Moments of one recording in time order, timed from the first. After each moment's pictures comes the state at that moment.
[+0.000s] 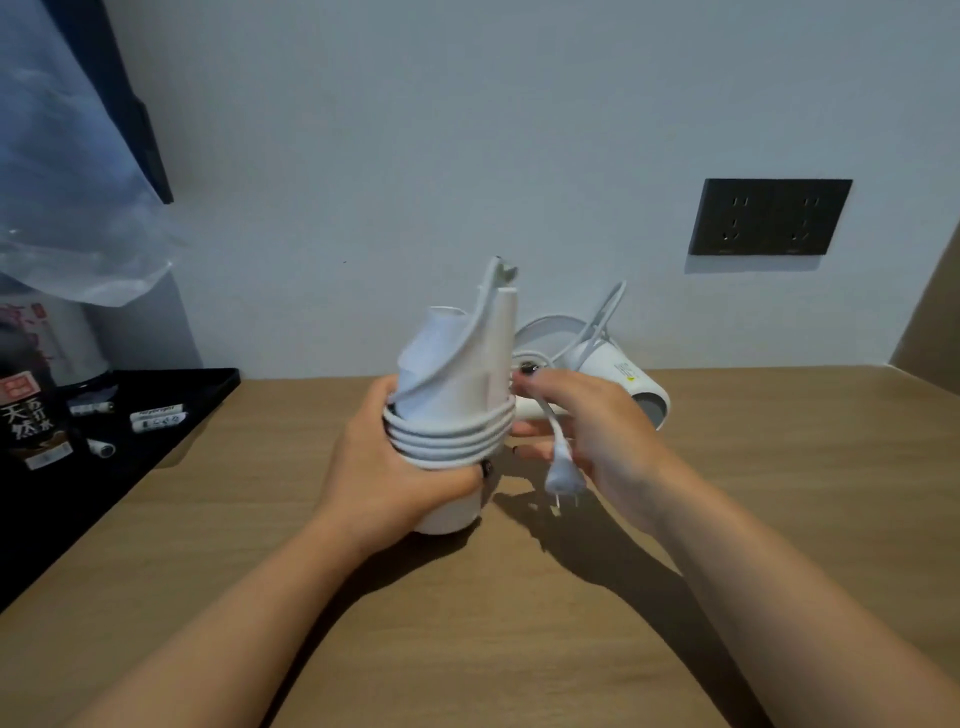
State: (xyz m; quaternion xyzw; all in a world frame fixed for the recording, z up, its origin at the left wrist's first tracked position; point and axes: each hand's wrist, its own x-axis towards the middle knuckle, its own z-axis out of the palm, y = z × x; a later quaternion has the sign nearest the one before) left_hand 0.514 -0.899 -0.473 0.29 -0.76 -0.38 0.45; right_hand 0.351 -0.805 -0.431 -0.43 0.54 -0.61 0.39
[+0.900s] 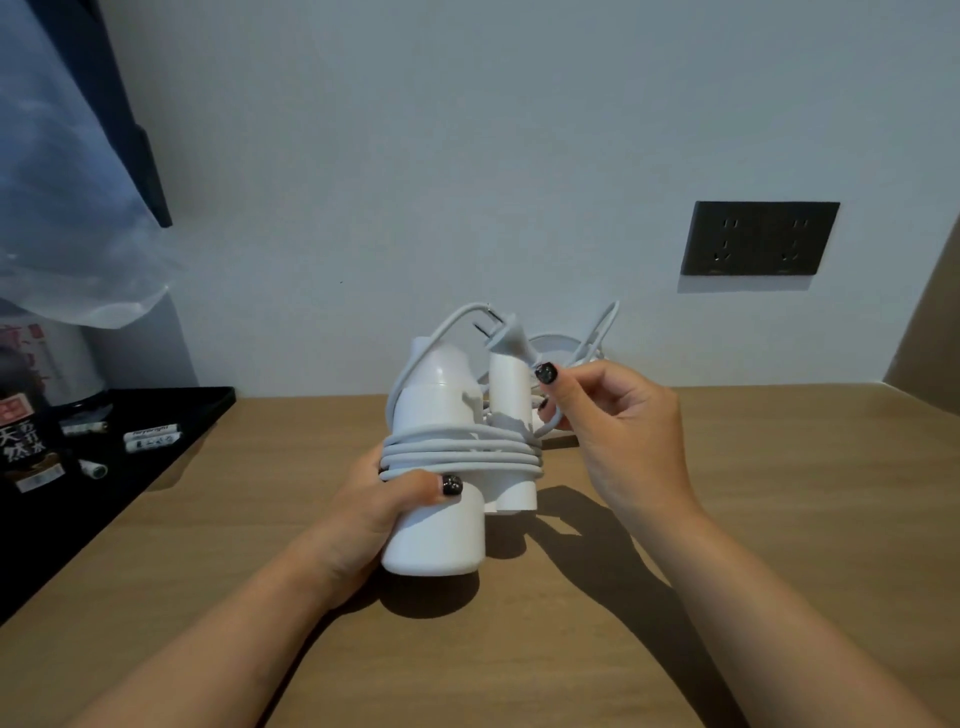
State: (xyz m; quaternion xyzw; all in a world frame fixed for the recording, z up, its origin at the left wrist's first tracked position) left_hand 0.517 -0.903 -0.478 0.25 -0.64 -0.64 0.34; right_hand 0.339 -0.809 -0.439 -0.47 0.53 -0.69 0.09
